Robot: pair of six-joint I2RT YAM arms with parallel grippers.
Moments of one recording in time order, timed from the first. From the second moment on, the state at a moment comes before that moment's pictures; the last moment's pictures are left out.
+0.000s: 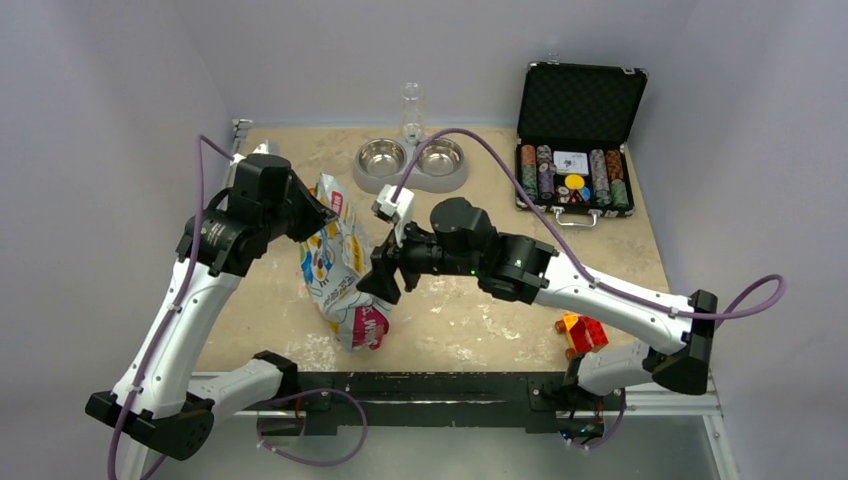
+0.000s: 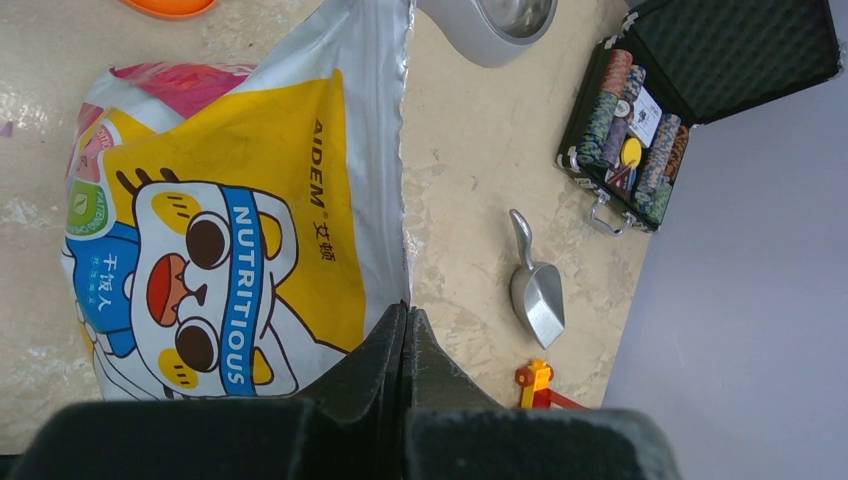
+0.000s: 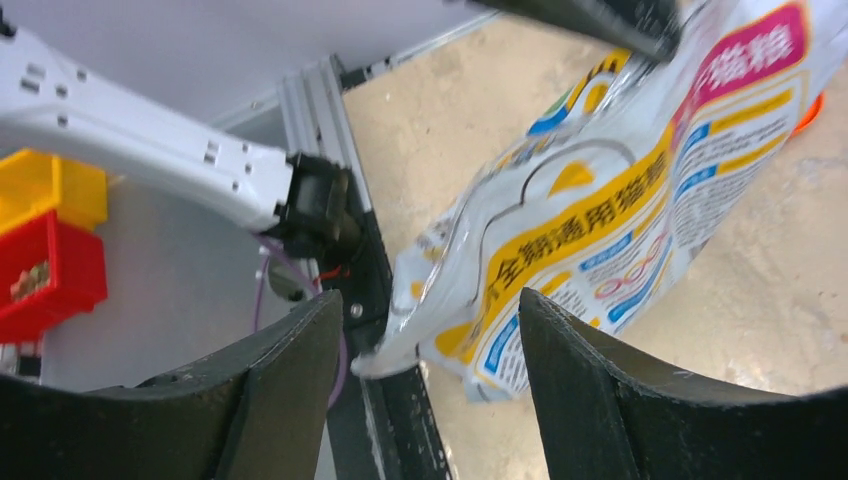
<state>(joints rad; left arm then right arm) -0.39 1.07 1.41 -1.02 -0.07 -0.95 1.13 1.33 1.32 -0.31 -0.20 0.22</state>
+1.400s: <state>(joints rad) -0.36 0.99 1.36 -1.06 -0.06 -1.29 1.17 1.42 1.39 -0.38 -0.18 0.19</state>
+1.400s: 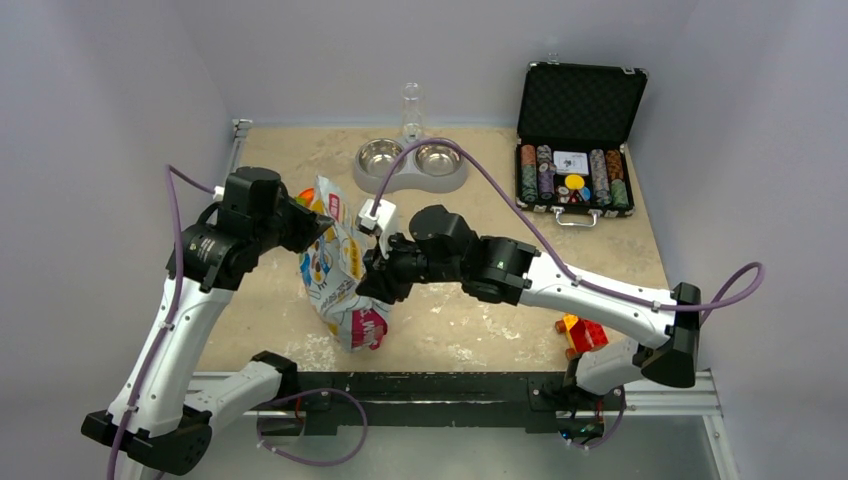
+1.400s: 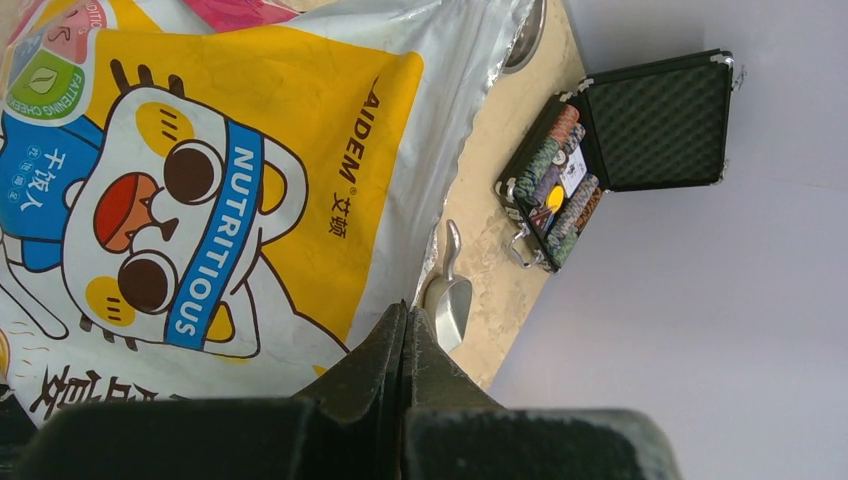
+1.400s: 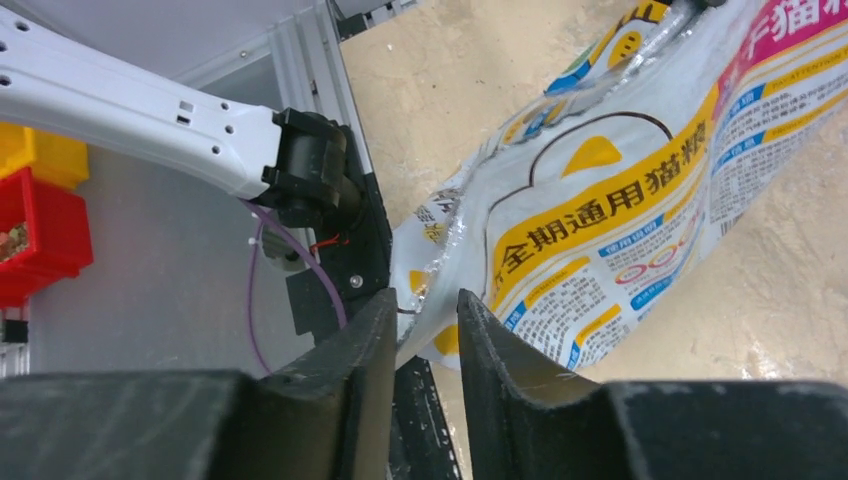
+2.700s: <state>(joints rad) -0.36 0.80 1.03 -0.65 0.02 -1.31 0.99 1.64 1.68 -0.55 -0.28 0.30</state>
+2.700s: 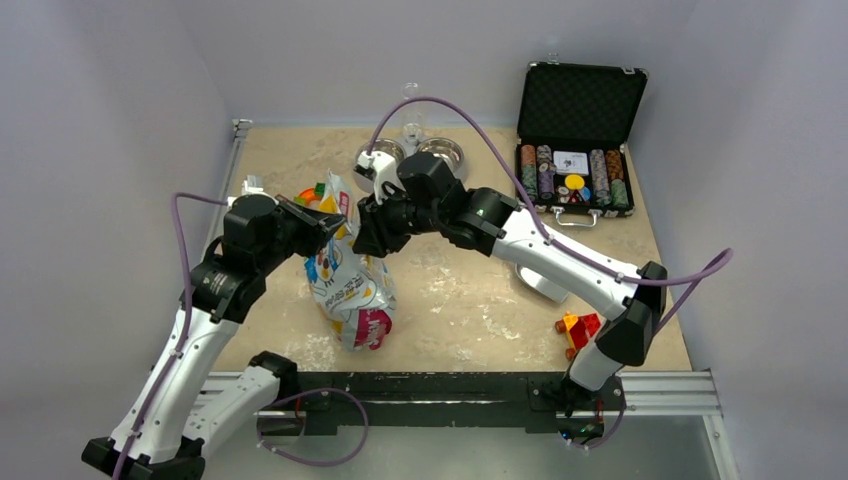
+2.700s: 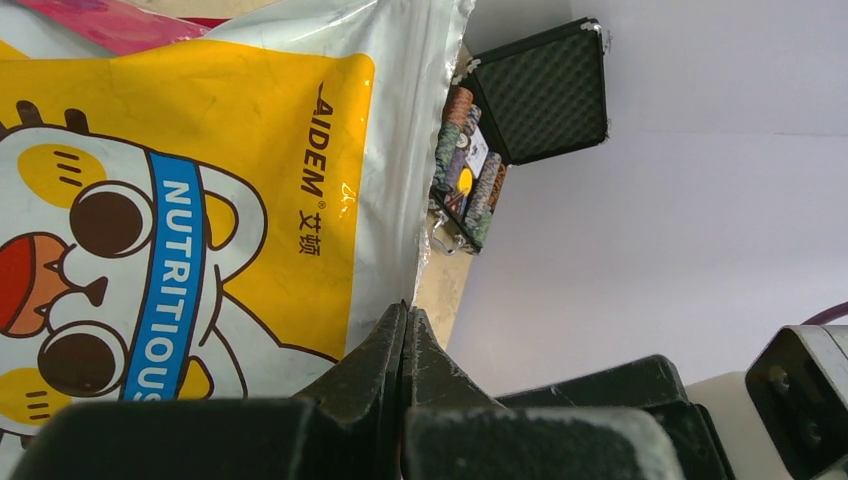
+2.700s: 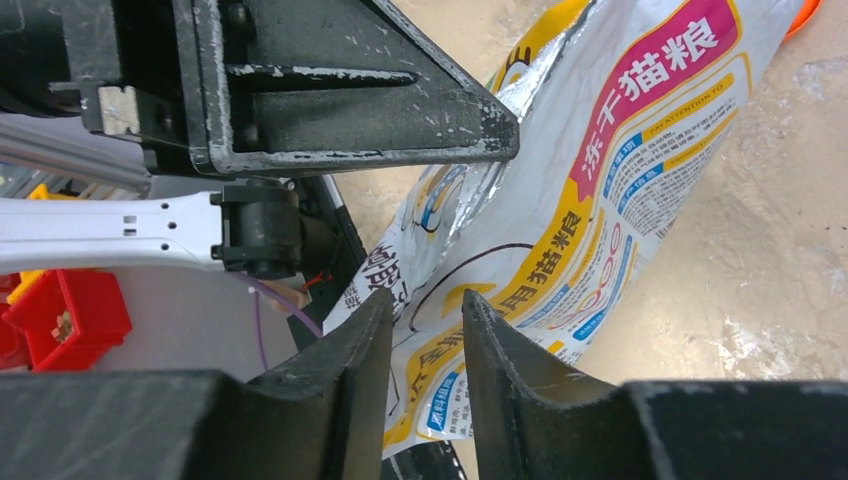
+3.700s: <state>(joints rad) -0.36 0.92 1.26 -0.93 0.03 -1.02 1.06 1.62 1.62 -0.51 -0.21 0.36</state>
